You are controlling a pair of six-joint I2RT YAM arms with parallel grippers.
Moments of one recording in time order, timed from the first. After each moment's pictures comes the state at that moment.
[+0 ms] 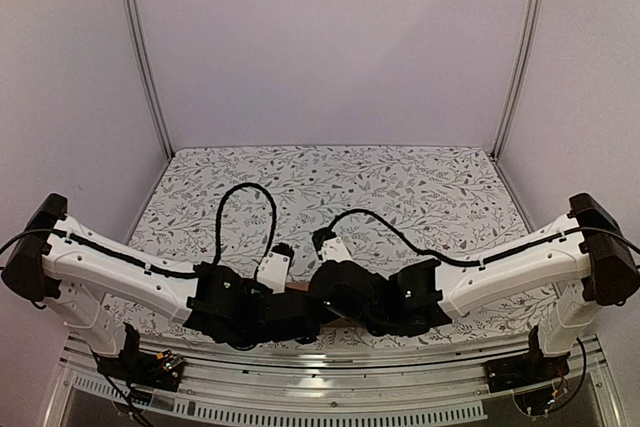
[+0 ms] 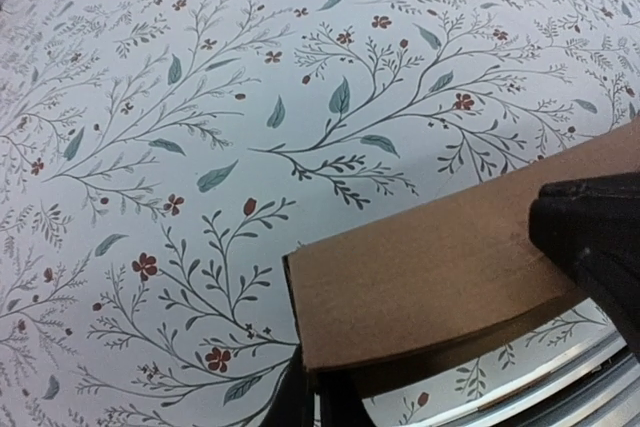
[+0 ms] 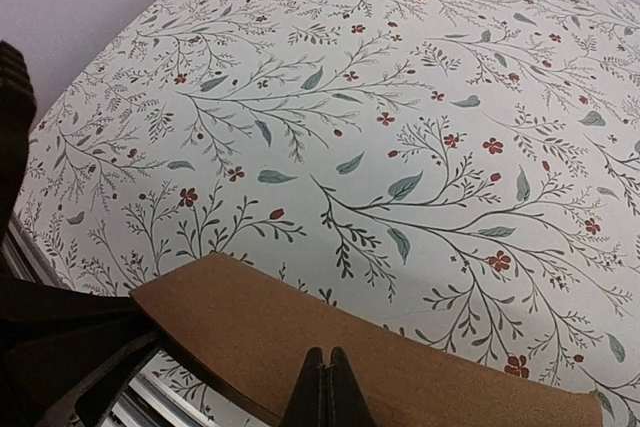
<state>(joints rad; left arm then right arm) -1.48 1.58 0.99 -0.69 -0.75 -1.07 1.42 1.74 1.12 -0.16 0.61 0.74</state>
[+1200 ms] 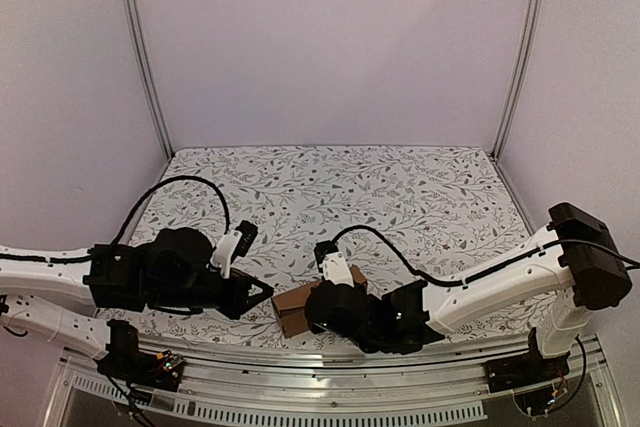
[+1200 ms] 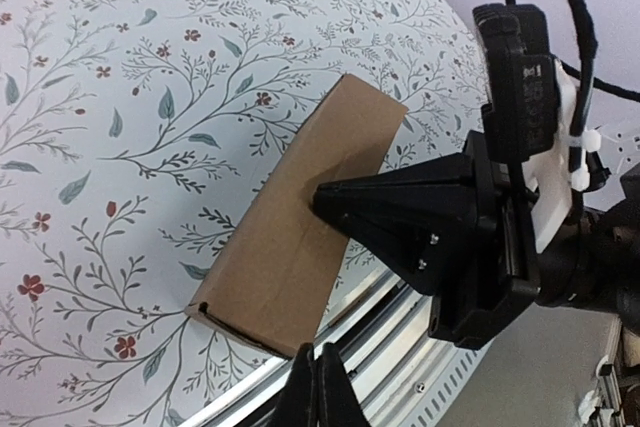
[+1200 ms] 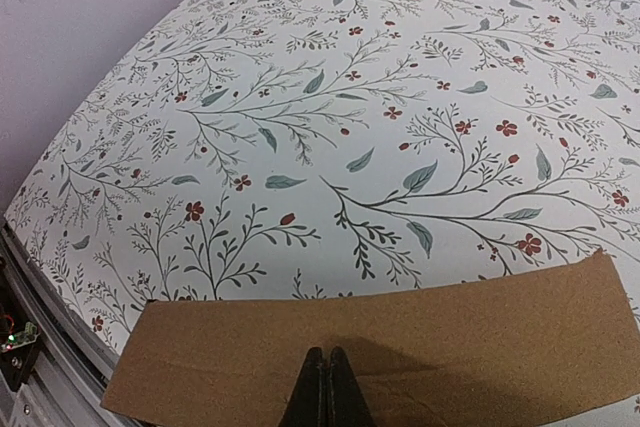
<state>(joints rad) -1.25 0.96 0.63 -0.32 -0.17 -0.74 1.47 1.82 1.06 0.01 0.70 0.85</state>
